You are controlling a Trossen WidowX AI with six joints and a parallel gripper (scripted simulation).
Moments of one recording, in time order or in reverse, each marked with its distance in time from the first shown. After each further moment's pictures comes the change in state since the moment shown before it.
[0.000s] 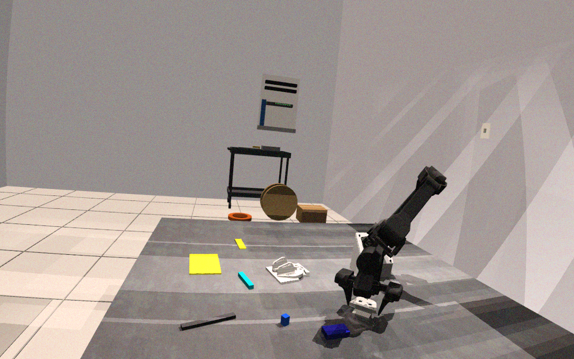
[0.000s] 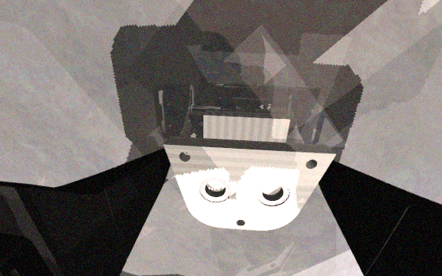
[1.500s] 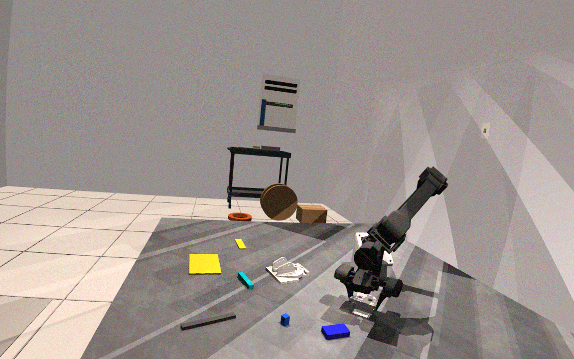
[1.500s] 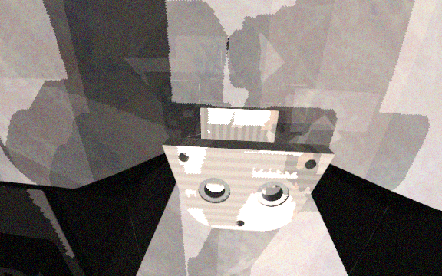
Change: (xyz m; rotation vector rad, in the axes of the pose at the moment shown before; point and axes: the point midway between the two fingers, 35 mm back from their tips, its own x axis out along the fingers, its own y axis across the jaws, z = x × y) arm -0.012 -0.003 -0.001 0.006 0.012 -0.006
